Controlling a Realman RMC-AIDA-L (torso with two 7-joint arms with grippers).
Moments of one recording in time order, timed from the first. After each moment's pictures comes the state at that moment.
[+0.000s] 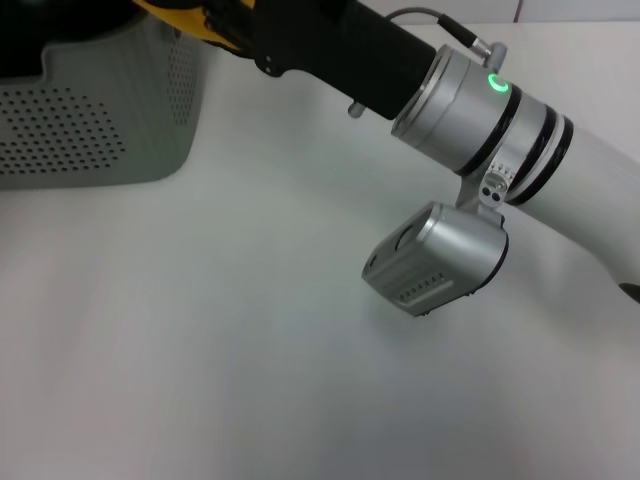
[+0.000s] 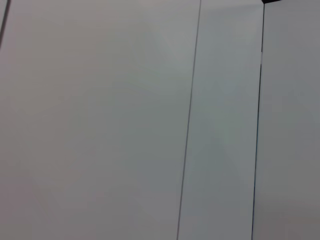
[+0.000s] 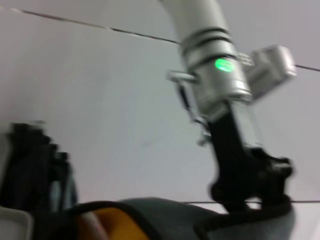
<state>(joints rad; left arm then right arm) -0.32 -2.08 0.76 1.42 1.37 1.44 -1.89 0.82 2.03 -2.50 -0.60 0.47 -1.20 -1.24</state>
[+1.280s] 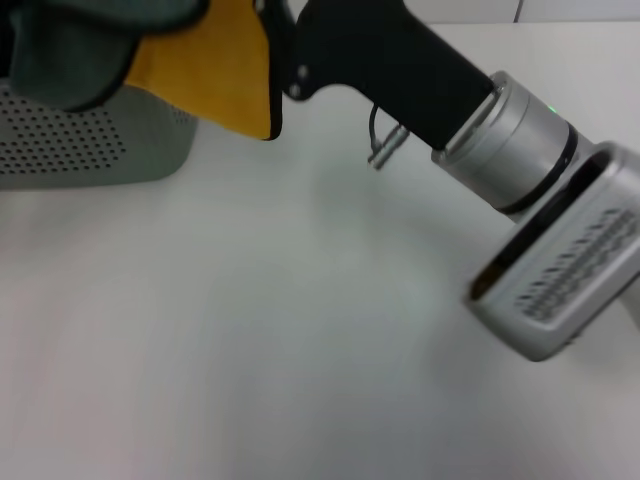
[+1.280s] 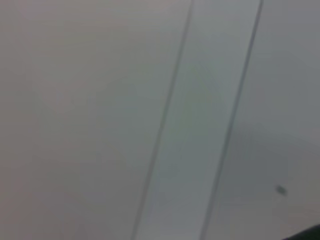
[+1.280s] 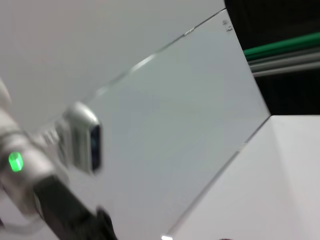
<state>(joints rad) -0.26 -2.00 0.76 1.25 1.45 1.62 -1.87 0.68 2.02 -2.47 -0.72 0.41 -1.30 -0.52</state>
